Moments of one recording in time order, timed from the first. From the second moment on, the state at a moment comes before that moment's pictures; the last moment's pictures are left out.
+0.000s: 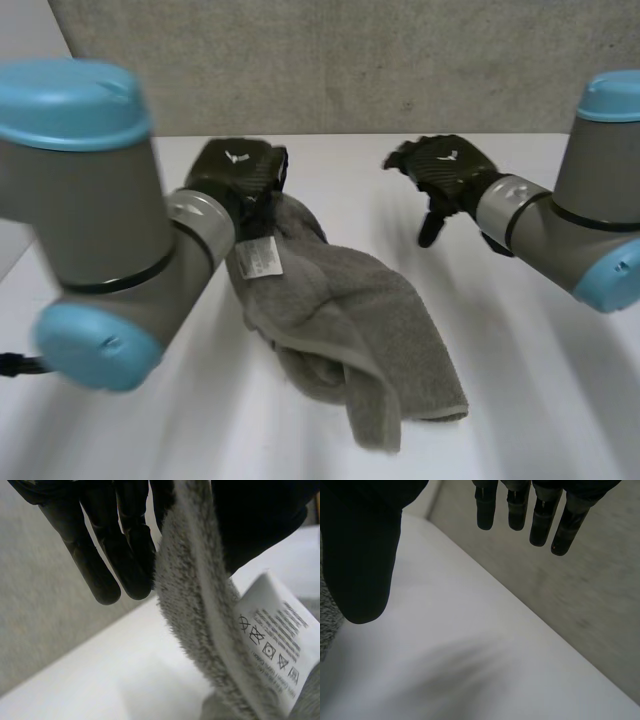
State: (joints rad) left arm 4.04 -1.95 -1.19 2.96 -1.72 3.32; right arm 1.94 -1.00 1.09 0.14 1.22 2.78; left_hand 1.17 1.22 1.21 1.22 1.03; right_hand 0.20 0.23 0.21 0.23 0.06
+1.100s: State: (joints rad) left arm 4.11 -1.75 -1.22 3.19 -1.72 3.53; right arm 1.97 -1.35 1.42 -0.28 1.48 2.97; left_hand 1.19 1.22 1.22 1.22 1.04; right_hand 0.96 1.17 1.19 1.19 0.96
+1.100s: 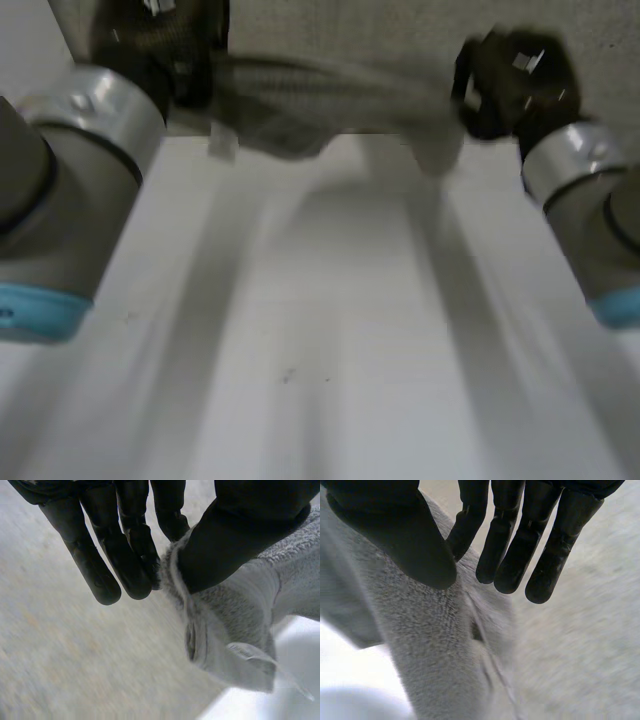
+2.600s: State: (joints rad) left arm 4.12 -1.45 -1.78 3.32 -1.65 3.40; right arm 2.02 -1.06 1.62 -0.25 1.46 2.90; left_hand 1.20 1.22 1.22 1.22 1.04; right_hand 0.95 1.17 1.17 1.19 0.96
